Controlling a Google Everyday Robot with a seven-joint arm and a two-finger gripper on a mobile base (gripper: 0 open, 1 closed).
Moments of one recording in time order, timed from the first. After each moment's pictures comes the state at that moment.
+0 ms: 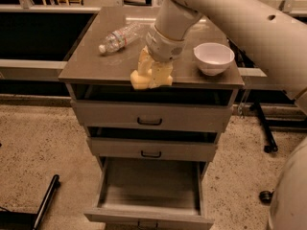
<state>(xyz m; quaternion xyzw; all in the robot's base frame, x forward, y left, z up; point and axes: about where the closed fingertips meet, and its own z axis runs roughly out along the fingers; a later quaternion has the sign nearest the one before) 0.595 0.000 0.864 -0.87 0.46 0.06 0.17</state>
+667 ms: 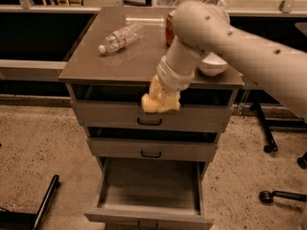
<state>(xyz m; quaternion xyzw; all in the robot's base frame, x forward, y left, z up) 0.582 -0.024 0.783 -0.84 0.51 0.07 0.17</state>
